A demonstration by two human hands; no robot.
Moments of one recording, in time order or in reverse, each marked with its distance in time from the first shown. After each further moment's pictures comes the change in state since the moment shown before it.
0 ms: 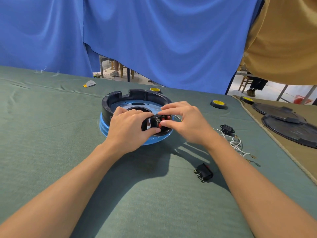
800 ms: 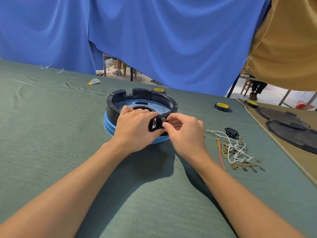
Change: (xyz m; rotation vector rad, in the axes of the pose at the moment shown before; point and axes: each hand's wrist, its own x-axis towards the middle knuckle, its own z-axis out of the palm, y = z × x) left_hand 0.000 0.001 0.000 -0.009 -0.025 -0.030; right_hand -0.019 -0.022 0.041 0.119 0.344 0.165
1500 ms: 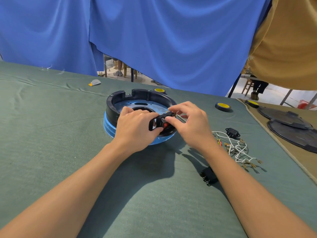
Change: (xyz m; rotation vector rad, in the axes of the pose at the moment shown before) left_hand 0.002 0.002 0.003 0.031 0.029 -0.017; right_hand 0.026 0.014 -0.016 -0.108 -0.085 -0.116
